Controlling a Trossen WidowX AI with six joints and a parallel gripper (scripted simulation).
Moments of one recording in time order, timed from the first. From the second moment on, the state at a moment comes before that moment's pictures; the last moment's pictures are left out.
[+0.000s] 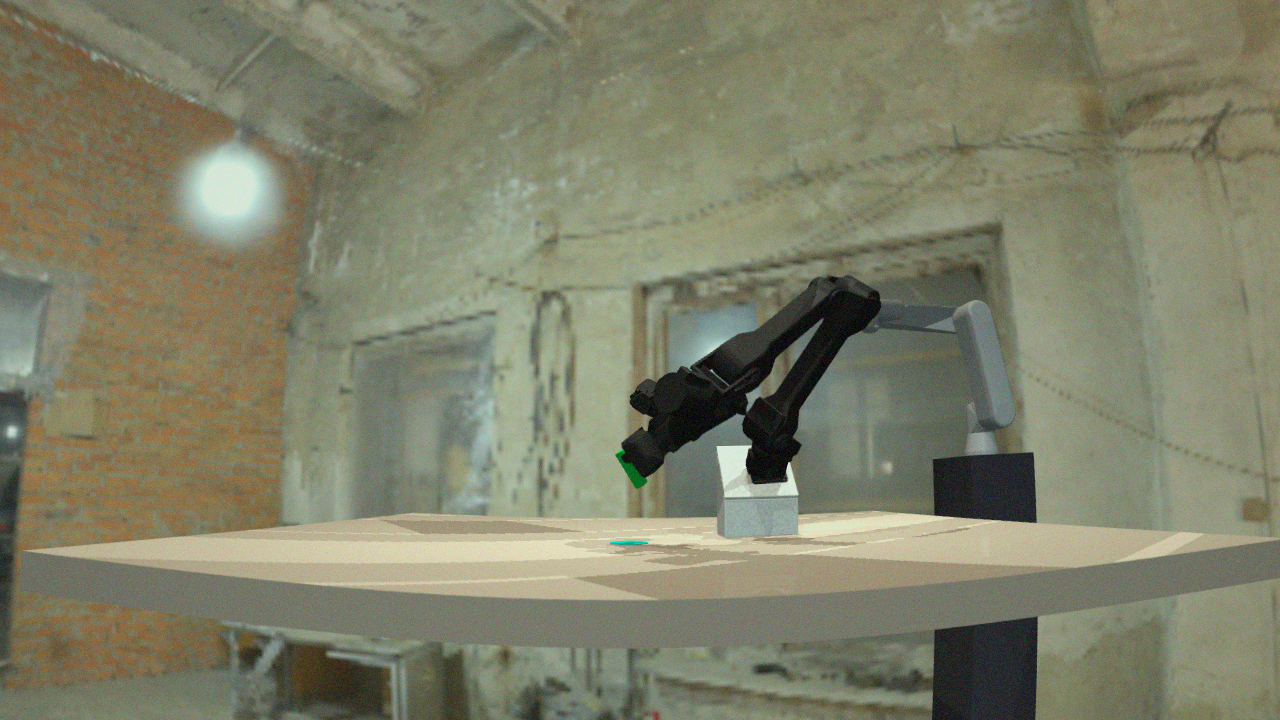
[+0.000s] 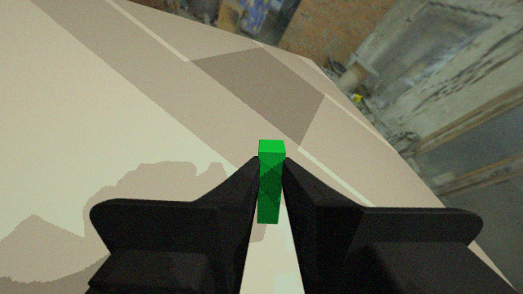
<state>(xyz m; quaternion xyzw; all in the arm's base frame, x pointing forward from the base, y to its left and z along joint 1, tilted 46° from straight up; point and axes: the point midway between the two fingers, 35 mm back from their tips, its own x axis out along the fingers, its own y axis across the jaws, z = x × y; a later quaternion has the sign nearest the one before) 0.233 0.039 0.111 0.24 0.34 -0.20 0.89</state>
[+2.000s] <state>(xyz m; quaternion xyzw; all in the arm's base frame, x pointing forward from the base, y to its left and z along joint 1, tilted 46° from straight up) 0.224 0.042 0.136 0.36 0.15 -0.20 0.90</state>
